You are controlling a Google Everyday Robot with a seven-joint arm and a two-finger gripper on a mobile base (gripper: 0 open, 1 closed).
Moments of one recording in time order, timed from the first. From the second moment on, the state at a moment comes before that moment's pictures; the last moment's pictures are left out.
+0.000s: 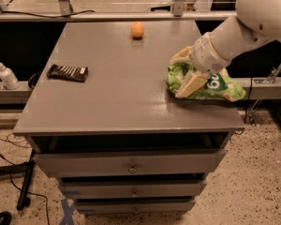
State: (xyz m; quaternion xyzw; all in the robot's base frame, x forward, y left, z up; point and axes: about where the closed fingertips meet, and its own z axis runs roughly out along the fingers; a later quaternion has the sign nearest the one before) arm 0.596 -0.117 0.858 -0.73 0.61 0.07 0.30
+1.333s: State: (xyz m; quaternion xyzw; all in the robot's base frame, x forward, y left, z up) arm 0.623 -0.068 0.916 -0.77 0.54 0.04 0.33
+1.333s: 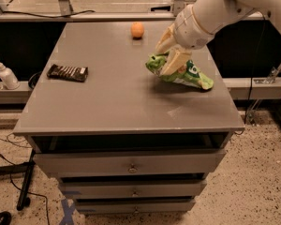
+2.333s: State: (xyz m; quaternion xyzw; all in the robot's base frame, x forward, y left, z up) arm 0.664 -0.059 0.930 -0.84 0.44 -0.01 0.31
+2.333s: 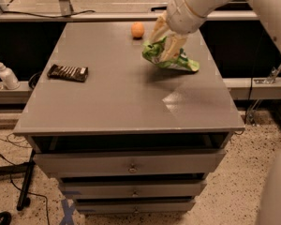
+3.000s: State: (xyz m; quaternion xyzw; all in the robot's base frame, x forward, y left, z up) arm 0.731 -0.068 0.928 -0.89 0.34 -0.07 0.30
